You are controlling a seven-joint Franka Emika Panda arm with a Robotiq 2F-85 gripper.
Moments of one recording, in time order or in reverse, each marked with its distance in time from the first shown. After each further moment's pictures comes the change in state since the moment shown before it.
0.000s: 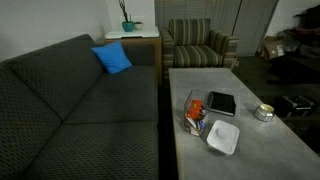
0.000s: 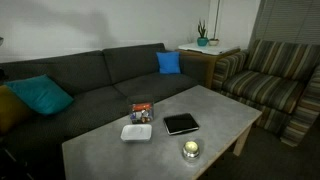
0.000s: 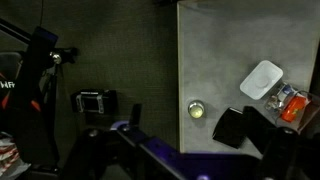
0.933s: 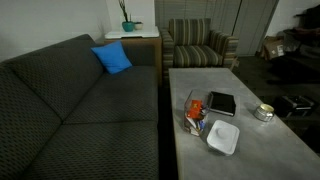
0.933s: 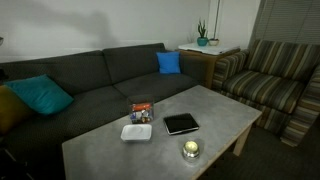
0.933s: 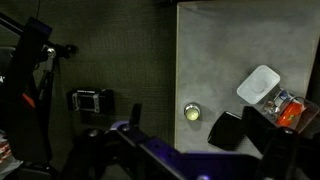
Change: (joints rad) arm 0.021 0.038 0.000 0.017 -0.002 0.003 -0.019
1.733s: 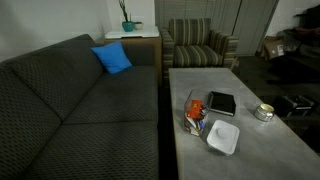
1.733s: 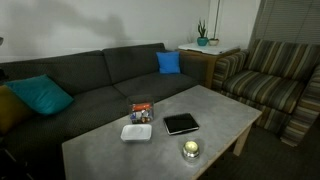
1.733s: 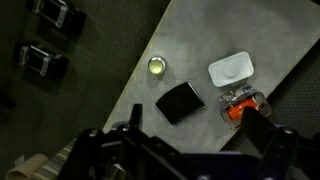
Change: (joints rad) arm 0.136 0.449 0.009 0.335 -0.008 0.197 -0.357
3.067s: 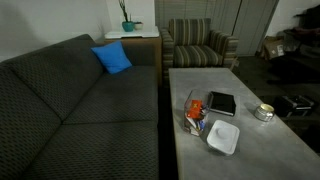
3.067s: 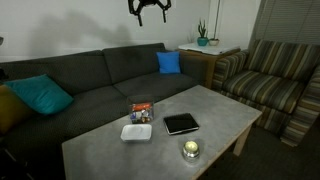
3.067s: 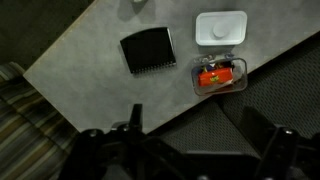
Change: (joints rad) arm 0.050 0.420 0.095 0.303 0.036 0.206 -0.255
